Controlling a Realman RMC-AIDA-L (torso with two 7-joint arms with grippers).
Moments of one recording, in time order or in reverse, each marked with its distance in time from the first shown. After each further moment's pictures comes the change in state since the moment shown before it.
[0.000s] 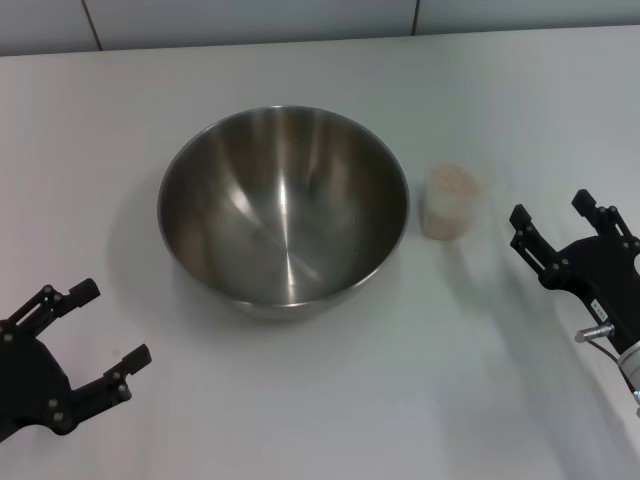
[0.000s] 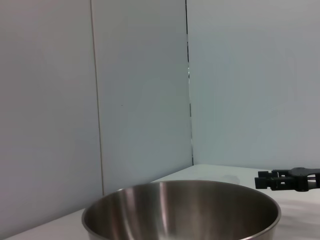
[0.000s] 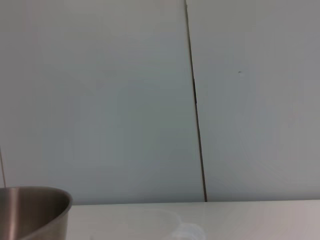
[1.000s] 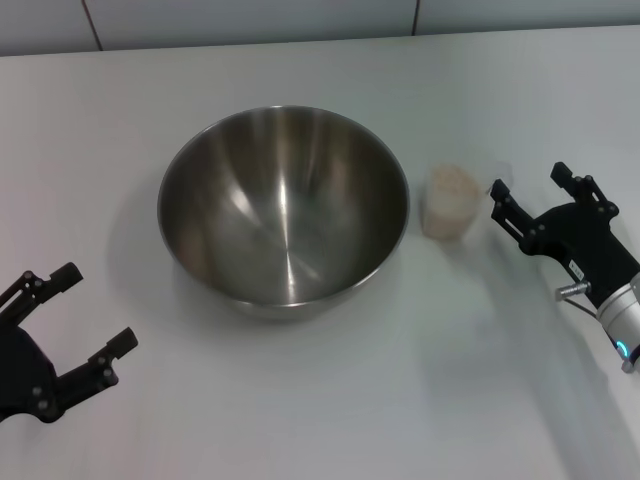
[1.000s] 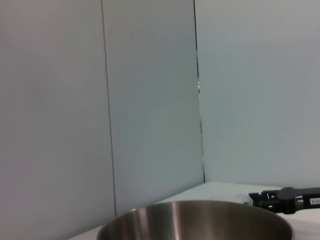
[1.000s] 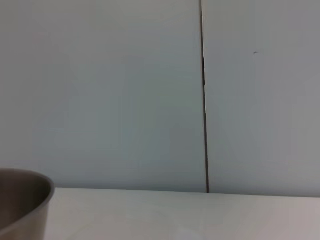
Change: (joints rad) left arm 0.001 -0.003 -0.057 0.002 0.000 0.040 0.000; right arm 0.124 0.000 0.011 -0.042 0.035 0.129 -0.002
